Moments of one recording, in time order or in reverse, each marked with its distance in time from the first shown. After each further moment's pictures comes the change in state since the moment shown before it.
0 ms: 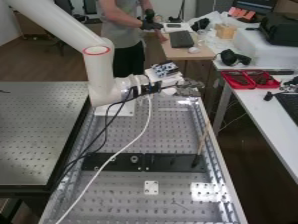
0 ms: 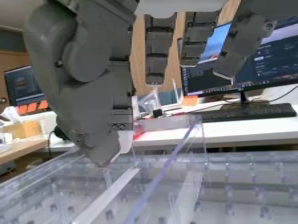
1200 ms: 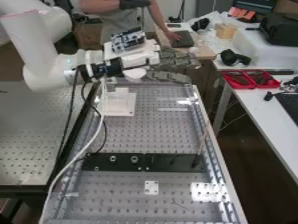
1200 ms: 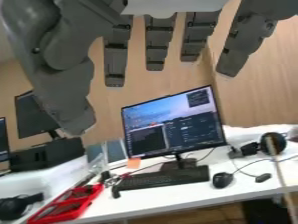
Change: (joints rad) arm -0.161 0.396 -0.265 0.031 0.128 0.065
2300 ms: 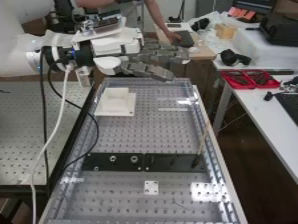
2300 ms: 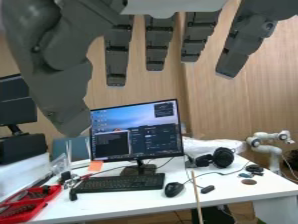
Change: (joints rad) arm -0.069 0.129 -0.005 -0.158 0.049 -0.113
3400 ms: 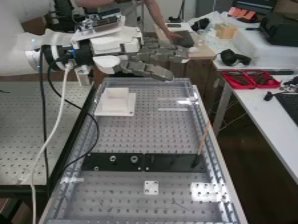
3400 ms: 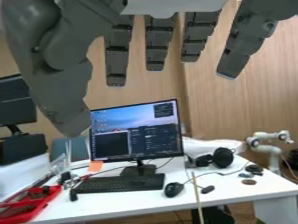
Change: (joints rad) arm 0.005 0.006 -0.003 -0.004 0.007 0.000
